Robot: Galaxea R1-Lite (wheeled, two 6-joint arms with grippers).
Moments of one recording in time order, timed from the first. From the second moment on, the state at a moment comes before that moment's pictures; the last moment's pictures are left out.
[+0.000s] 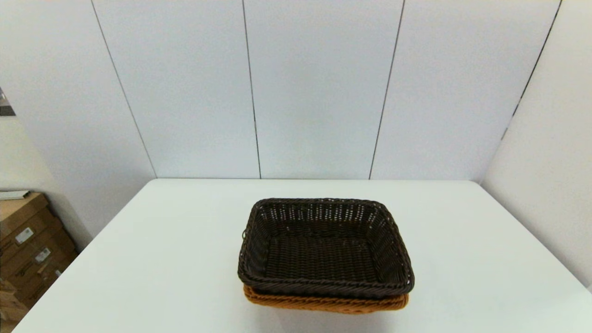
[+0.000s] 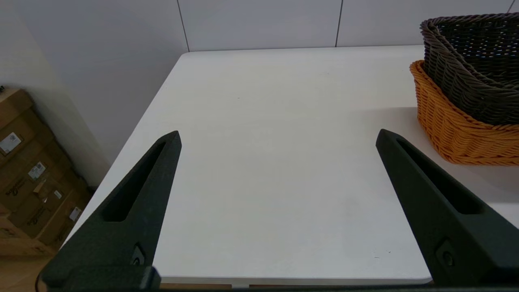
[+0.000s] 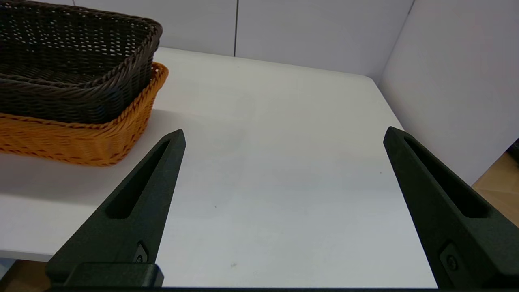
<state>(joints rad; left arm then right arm) 0.00 0.00 -0.03 0.07 0.01 0.01 0.00 0.00 0.00 0.00 0.02 -0.12</state>
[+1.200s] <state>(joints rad) 0.00 0.00 -0.03 0.07 0.01 0.01 0.00 0.00 0.00 0.00 0.01 -0.01</state>
